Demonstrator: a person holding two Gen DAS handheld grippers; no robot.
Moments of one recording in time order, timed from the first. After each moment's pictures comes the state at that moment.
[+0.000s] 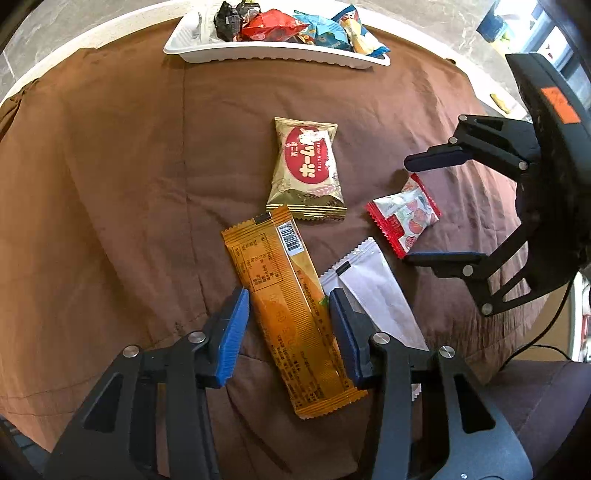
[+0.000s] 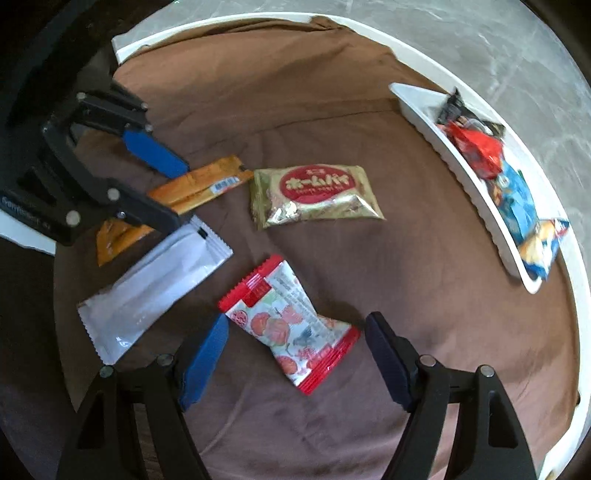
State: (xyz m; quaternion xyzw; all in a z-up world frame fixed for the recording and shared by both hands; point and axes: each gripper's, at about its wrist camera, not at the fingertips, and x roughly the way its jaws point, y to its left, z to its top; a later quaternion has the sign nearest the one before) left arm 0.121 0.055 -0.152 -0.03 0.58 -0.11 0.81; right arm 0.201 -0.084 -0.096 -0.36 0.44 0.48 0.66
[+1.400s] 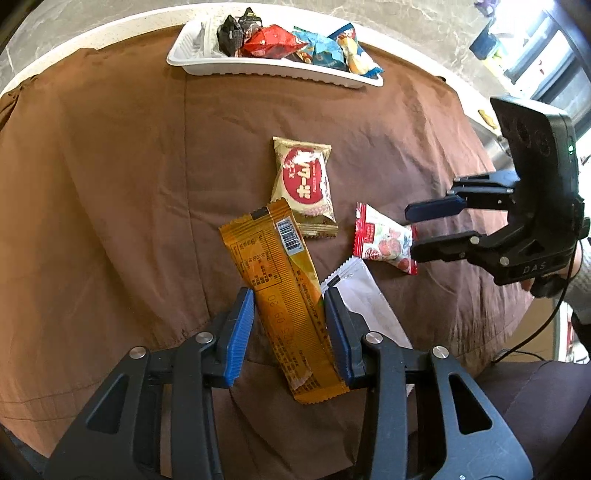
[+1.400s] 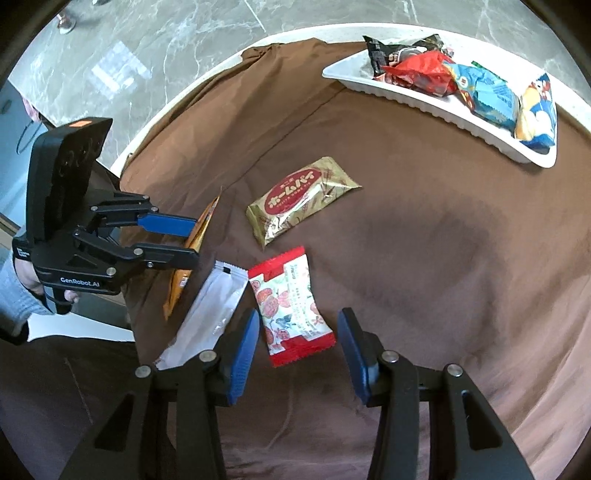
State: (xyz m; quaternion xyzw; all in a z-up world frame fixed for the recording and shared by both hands) left arm 0.121 0.071 -0.135 -0.06 0.56 -0.14 0.81; right arm 0.236 -0.129 -0.094 -0.09 0.56 0.48 0.67
